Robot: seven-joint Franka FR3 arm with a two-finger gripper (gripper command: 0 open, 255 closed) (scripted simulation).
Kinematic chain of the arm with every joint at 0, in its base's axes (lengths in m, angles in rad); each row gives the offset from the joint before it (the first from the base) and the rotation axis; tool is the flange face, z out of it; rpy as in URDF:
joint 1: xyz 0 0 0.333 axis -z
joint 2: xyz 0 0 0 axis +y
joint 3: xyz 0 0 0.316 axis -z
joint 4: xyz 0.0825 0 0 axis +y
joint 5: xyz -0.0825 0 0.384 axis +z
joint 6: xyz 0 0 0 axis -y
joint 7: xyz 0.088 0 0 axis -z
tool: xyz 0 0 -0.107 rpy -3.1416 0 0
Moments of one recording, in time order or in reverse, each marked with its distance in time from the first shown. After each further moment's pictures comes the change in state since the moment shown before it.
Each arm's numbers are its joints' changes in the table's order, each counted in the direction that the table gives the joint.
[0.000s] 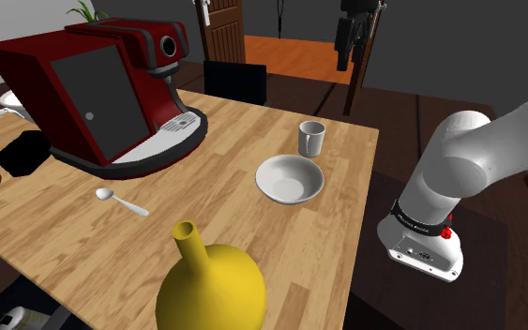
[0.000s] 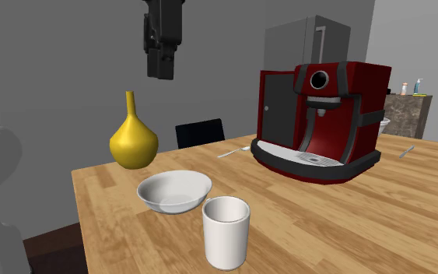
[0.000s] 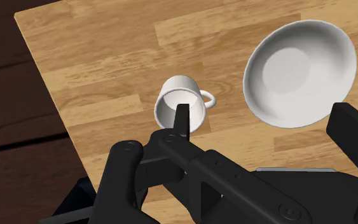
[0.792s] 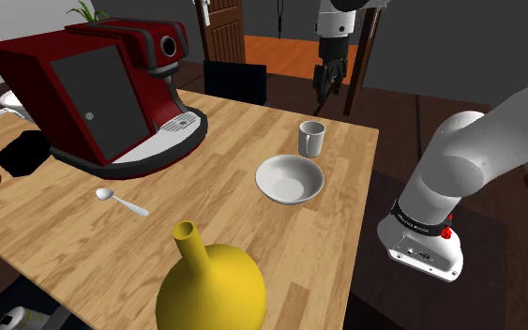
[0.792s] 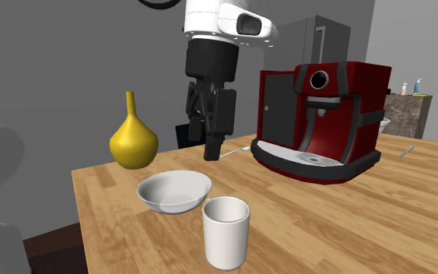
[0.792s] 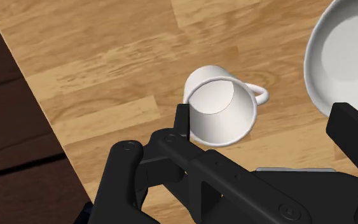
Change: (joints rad) arm 0.040 0.192 0.078 0.158 -0.036 0.305 -0.033
